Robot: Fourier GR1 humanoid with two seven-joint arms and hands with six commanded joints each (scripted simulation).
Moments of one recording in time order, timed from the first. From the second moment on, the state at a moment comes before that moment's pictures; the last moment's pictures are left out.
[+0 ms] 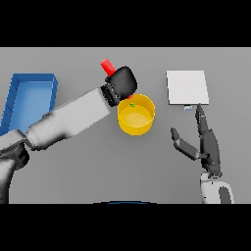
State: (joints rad) left arm -1.18 0.26 -1.08 -0.82 -1.04 -0.30 0.05; right arm 0.12 -0.04 0.09 -1.69 0.21 -0.07 -0.08
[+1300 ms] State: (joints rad) left arm -1.65 0.36 -1.09 -0.49 -0.94 -0.23 -0.08; right arm 0.09 -0.04 0.09 -1.68 0.21 -0.07 -0.09
